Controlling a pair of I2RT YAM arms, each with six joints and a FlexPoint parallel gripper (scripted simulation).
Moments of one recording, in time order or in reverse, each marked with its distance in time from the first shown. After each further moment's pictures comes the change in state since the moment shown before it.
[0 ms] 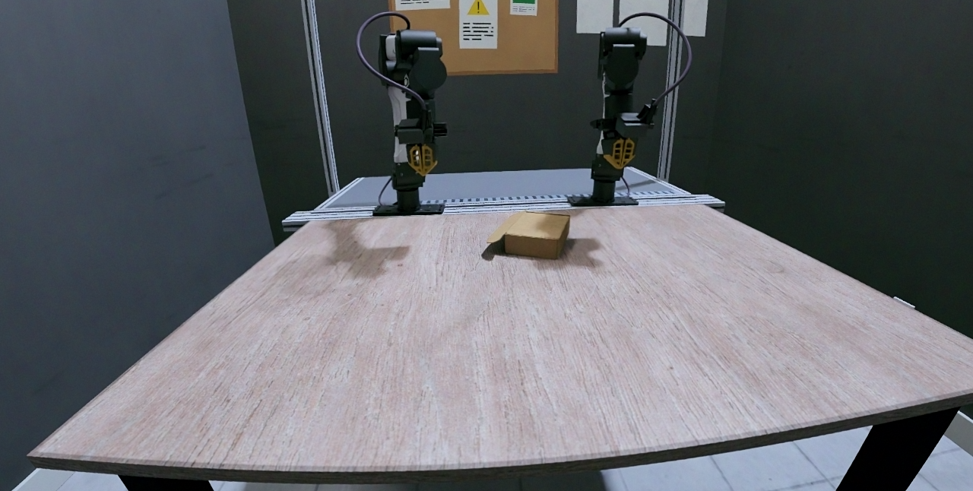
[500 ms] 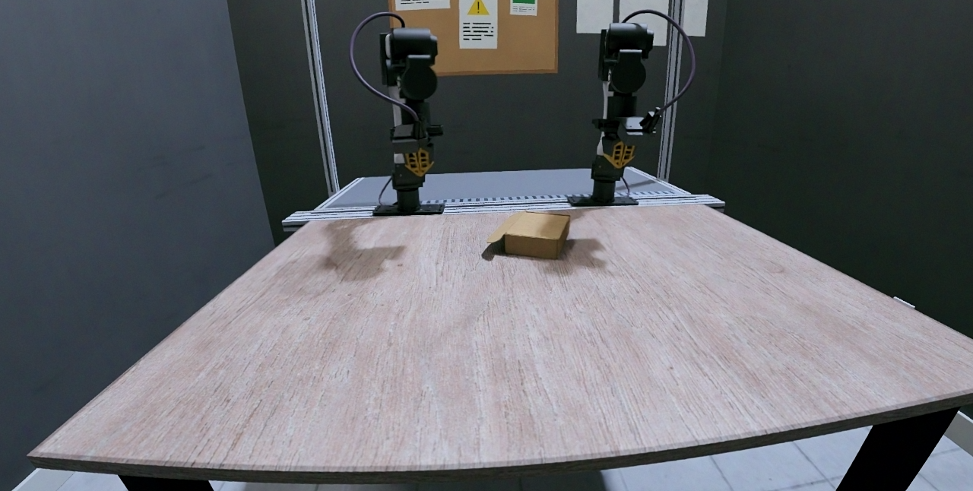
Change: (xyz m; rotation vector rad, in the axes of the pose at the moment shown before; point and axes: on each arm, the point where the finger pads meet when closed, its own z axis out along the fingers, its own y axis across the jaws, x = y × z) left arm 0.011 0.002 -0.001 -0.001 0.161 -0.010; right arm 0.016 -0.010 0.001 -0.012 0.151 0.016
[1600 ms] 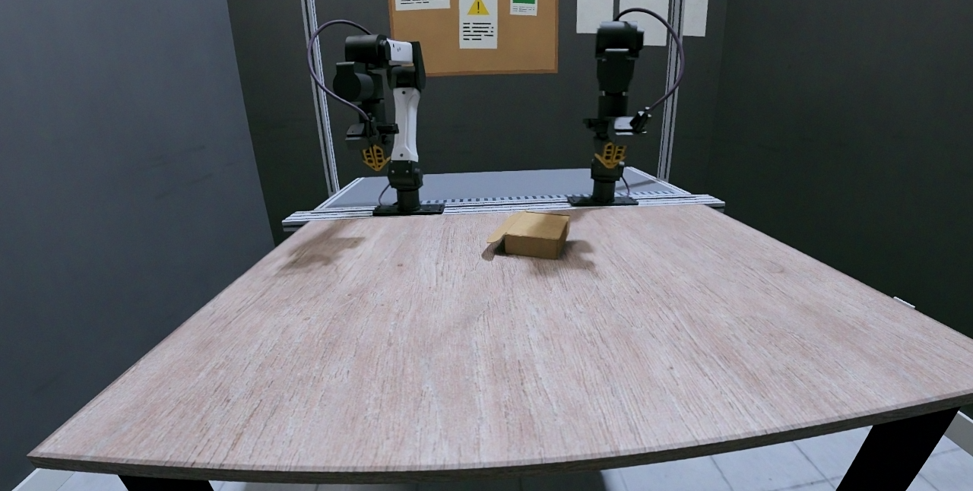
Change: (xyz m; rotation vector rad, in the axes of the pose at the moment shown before) left arm -0.006 -0.023 -0.001 0.000 0.004 0.021; right arm 0.064 -0.102 -0.004 0.005 0.004 0.014
